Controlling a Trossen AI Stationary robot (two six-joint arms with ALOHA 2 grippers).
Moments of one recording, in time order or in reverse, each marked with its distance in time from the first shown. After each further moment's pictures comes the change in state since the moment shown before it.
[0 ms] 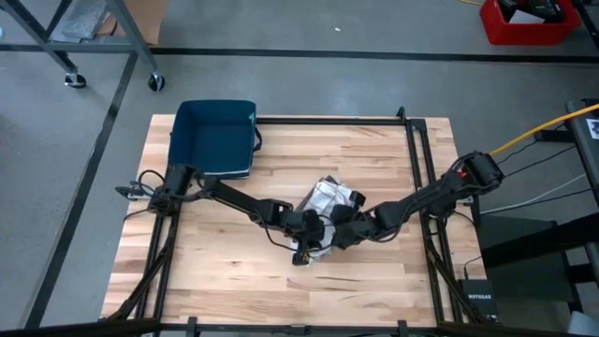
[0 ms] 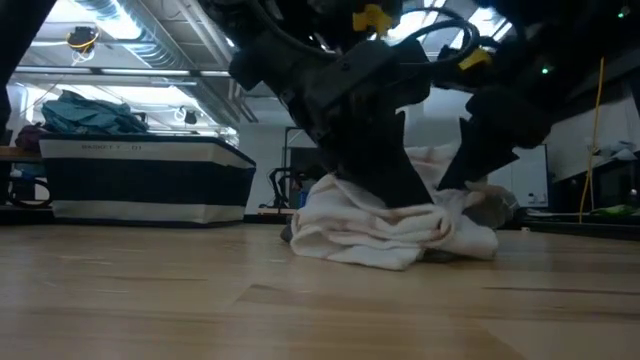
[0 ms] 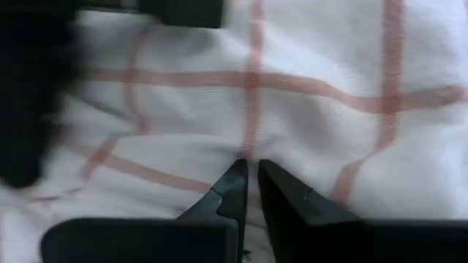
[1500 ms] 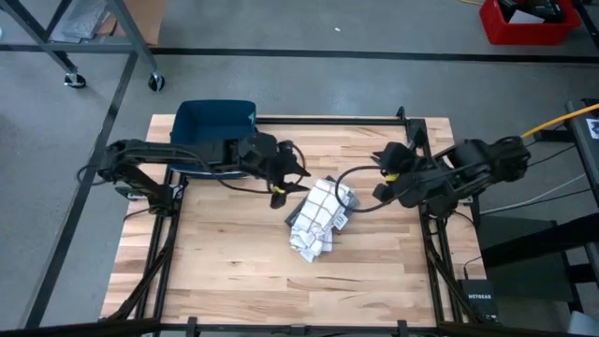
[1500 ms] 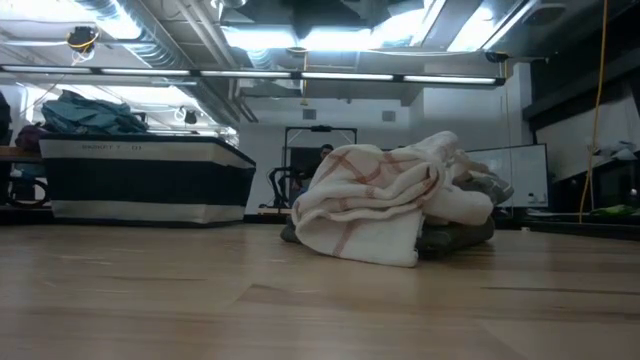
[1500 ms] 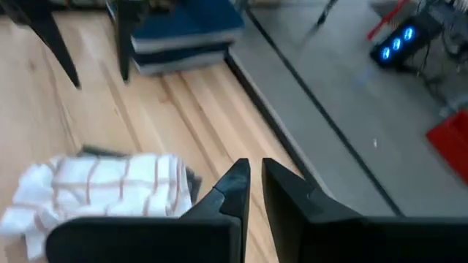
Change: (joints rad) left arm 0.276 -0.596 -0.003 -0.239 0.004 0.196; right arm 0.040 -0.213 1.043 -1.246 0.270 -0.009
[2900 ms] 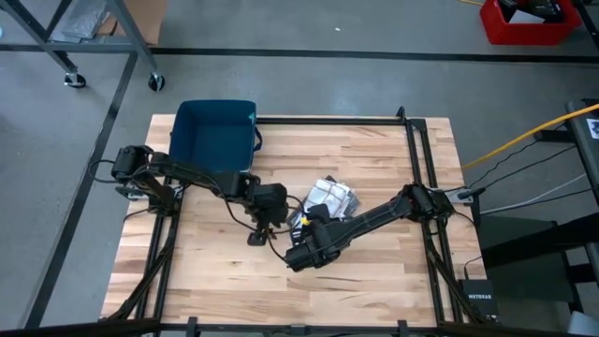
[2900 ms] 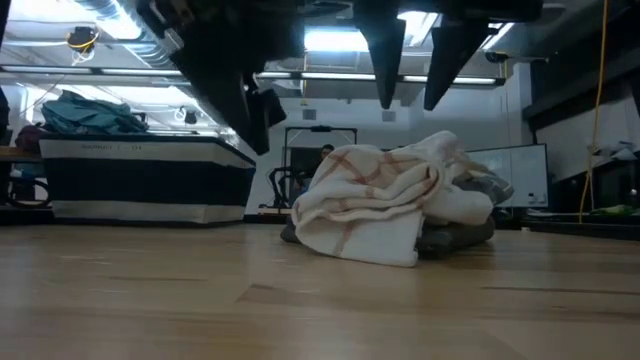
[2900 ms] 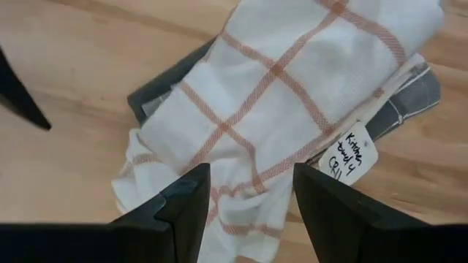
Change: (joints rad) left arm -0.160 0.127 -0.235 -0.209 0.186 -0.055; right arm 0.002 0.830 0.223 0.002 -0.378 1.175
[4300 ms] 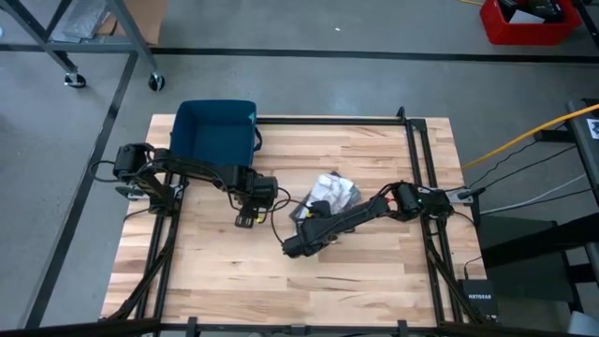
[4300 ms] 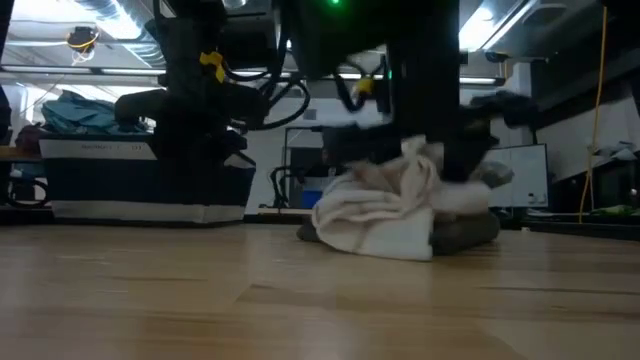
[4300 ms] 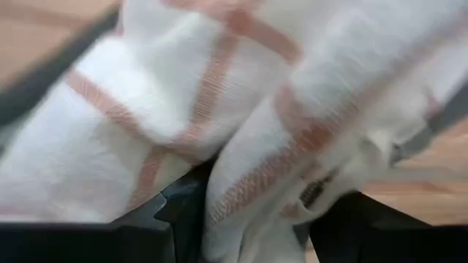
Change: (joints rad) left arm 0.114 0.002 -0.074 -0.278 -0.311 0.181; right arm -0.090 0.088 -0.234 0.101 -0.034 0.113
